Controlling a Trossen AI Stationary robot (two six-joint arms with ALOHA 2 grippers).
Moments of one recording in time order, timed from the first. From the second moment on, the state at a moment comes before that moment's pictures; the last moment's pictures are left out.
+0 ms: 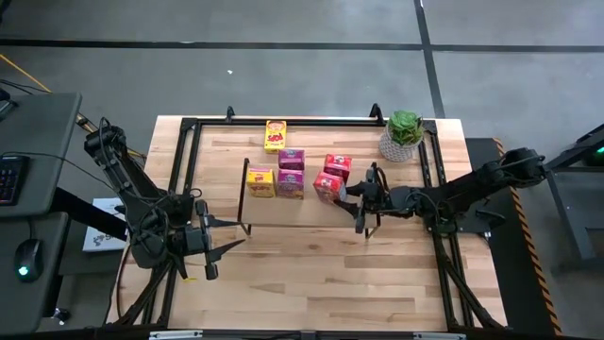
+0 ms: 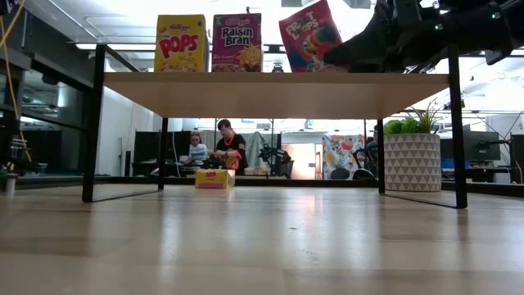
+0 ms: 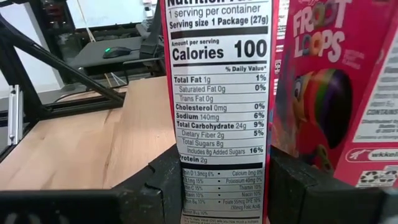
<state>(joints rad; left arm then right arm) -0.97 1.07 0.76 0.14 -1.22 0.03 0.20 1.24 0.40 0.70 0.41 0.13</state>
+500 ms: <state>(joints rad) -0.97 1.07 0.76 0.14 -1.22 0.03 0.20 1.23 0.39 0.70 0.41 0.13</state>
